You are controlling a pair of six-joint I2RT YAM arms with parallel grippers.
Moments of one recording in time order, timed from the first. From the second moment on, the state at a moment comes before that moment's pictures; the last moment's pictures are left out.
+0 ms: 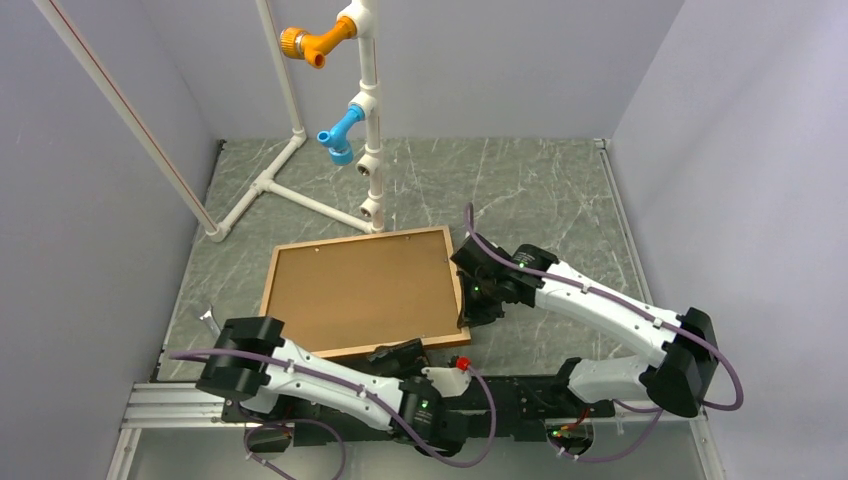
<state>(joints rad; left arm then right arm) -1.80 1.67 1.21 -1.23 -0.74 -0.66 0.91 1.26 1.04 -0.99 -0.01 0.86</state>
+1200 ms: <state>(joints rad) -1.71 1.73 1.28 -1.53 -0.97 -0.87 0.90 1.16 1.04 -0.95 -0.08 0.89</state>
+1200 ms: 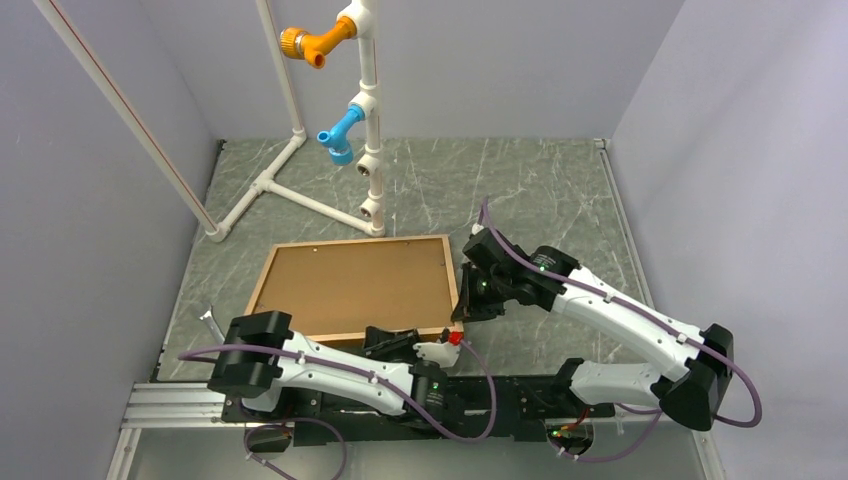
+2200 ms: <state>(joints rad) -1.71 1.53 1.36 -1.60 -0.99 -0.66 0.91 0.59 0.96 -0.57 0.04 0.45</state>
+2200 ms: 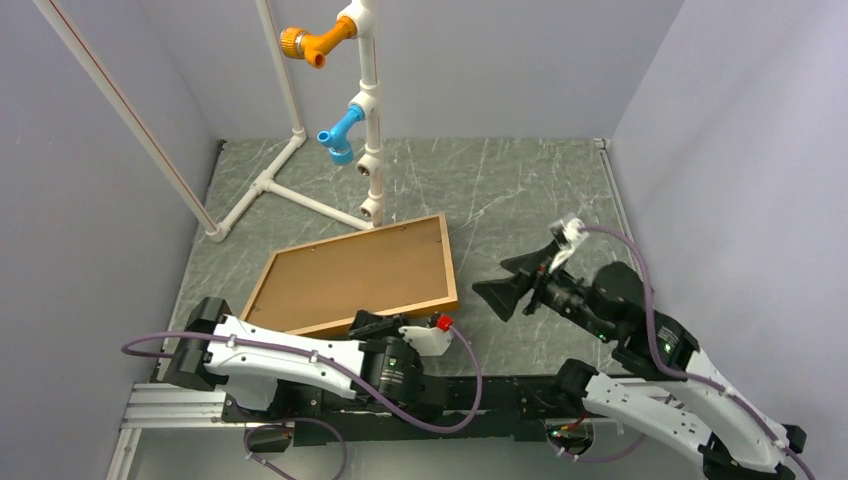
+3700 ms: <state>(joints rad) -1.76 1.46 1.42 -1.60 -0.96 -0.53 0.91 0.64 0.59 -0.14 -0.65 -0.87</state>
